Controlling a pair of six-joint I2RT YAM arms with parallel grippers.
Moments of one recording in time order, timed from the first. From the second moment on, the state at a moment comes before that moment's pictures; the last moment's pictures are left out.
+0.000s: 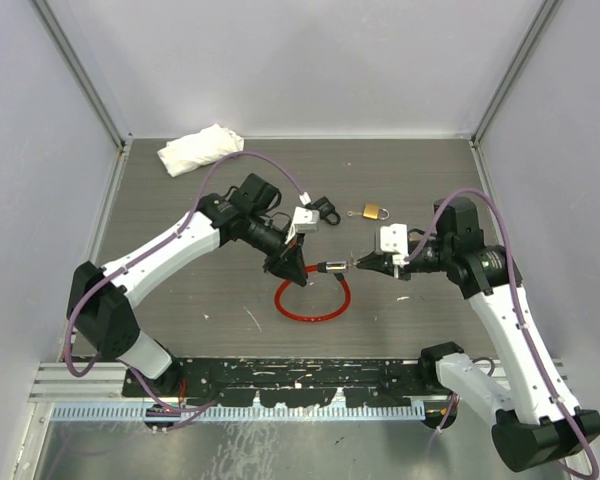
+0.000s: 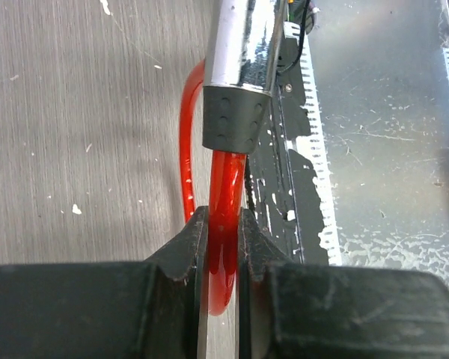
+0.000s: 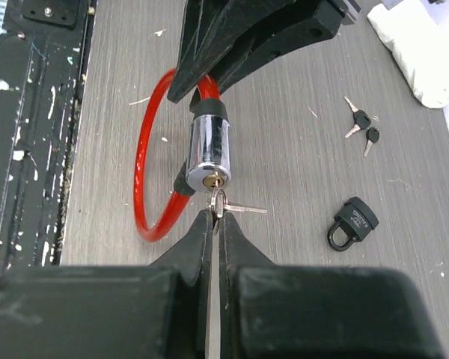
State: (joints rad) left arm -0.69 1.55 1.35 -0.79 0.97 0.48; right arm 0.23 0.89 1.05 -0.91 -1.02 -0.99
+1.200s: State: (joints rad) left arm -0.24 1.19 0.78 -0.31 0.66 -0.33; right arm 0.18 1.42 0.90 -0.70 -0.79 -0.38
